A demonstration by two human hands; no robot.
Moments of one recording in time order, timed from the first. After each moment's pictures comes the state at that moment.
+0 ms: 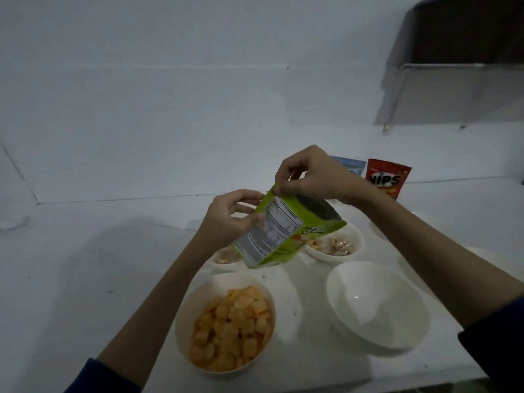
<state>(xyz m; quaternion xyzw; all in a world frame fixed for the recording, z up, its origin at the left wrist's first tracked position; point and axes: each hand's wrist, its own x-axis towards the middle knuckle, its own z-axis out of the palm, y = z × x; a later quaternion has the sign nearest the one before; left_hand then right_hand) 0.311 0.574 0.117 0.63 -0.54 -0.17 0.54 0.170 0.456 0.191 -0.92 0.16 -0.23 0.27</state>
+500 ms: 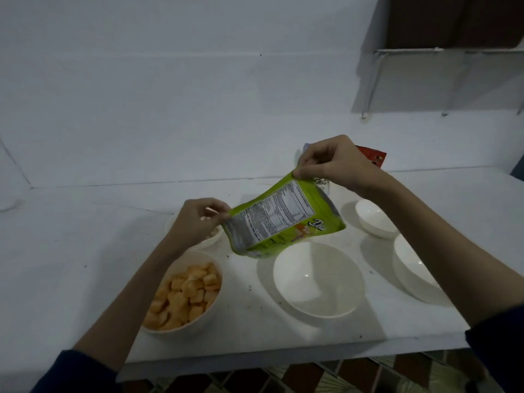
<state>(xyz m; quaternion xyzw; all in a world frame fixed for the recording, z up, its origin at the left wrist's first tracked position) 0.257 0.566 0.087 0.70 -0.49 -0.12 0.50 0.050 0.410 0.182 -0.85 0.20 -0.28 0.41</state>
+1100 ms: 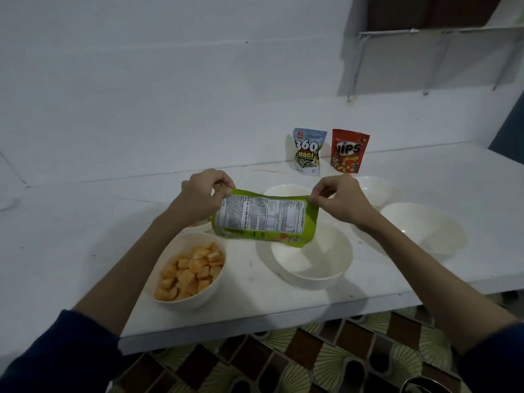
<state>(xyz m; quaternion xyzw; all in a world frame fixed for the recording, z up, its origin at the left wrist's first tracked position) 0.234 0.579 0.125 0.74 -0.59 -0.03 0.33 0.011 0.438 0.105 -0.83 0.36 -0.30 0.29</state>
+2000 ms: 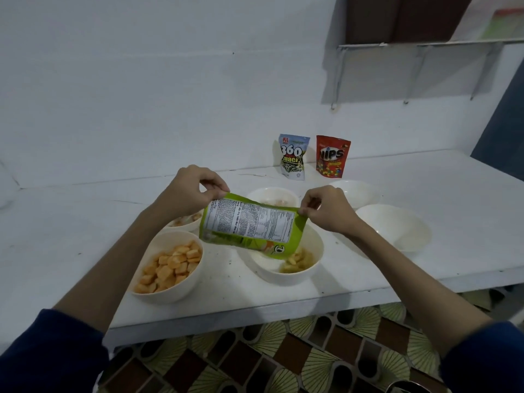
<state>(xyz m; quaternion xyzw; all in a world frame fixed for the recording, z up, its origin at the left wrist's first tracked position) 0.192 0.581 0.146 0.72 -0.62 -0.03 0.33 -0.029 0.440 0.101 -0.87 0.36 -0.25 0.23</state>
